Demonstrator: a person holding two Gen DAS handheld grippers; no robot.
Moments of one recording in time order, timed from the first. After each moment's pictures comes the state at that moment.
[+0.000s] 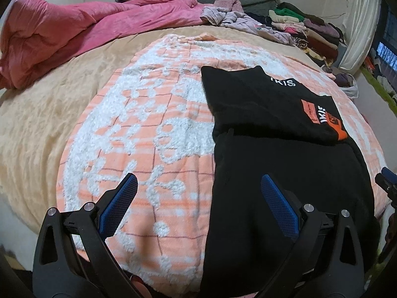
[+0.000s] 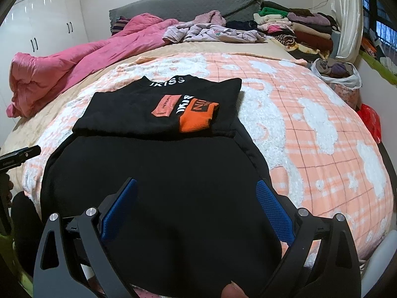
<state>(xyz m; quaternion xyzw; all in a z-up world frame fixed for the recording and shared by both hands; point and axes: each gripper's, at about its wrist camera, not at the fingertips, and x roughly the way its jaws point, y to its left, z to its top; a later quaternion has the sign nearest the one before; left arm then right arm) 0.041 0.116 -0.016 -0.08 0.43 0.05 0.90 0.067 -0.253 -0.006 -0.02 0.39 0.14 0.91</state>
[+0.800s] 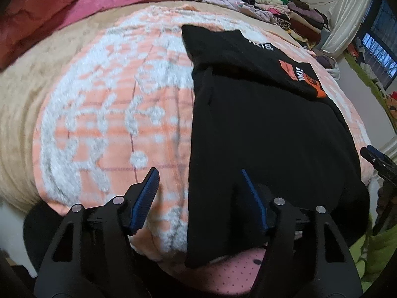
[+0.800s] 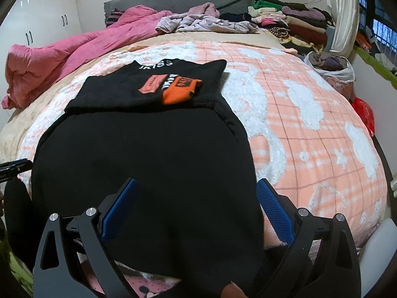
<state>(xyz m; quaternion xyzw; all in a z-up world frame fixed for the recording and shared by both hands) -0.008 0.104 -0.053 -0.11 0.48 -0.02 0.87 0.041 -0.281 -0.026 -0.04 0.42 0.12 0.90</state>
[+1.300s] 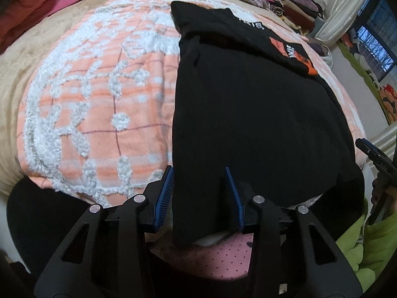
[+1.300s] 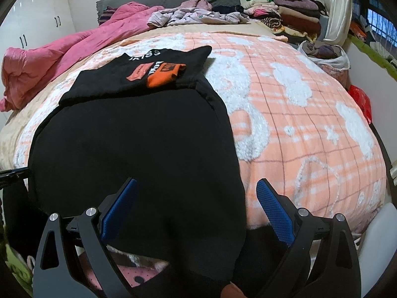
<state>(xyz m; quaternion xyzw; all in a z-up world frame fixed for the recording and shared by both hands) -0.023 0.091 -0.072 -0.12 0.51 -0.05 0.85 0.024 -0.308 -0.040 -0.02 0.44 0.11 0.89</state>
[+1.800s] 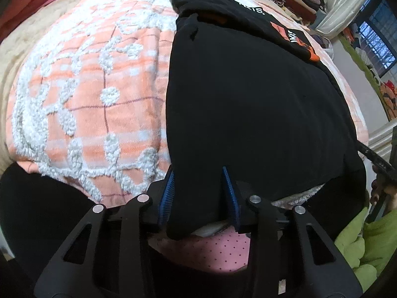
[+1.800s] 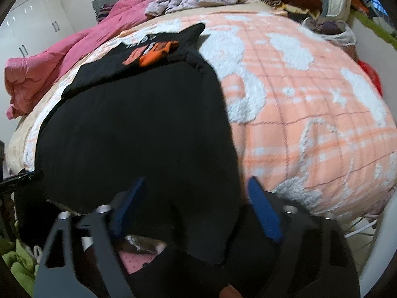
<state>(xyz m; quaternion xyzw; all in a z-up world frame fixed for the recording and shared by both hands) -0.028 0.087 -0.088 -0.12 0.54 -0.06 0.83 0.017 -0.332 -0.065 0.03 0.48 0.13 0.87</state>
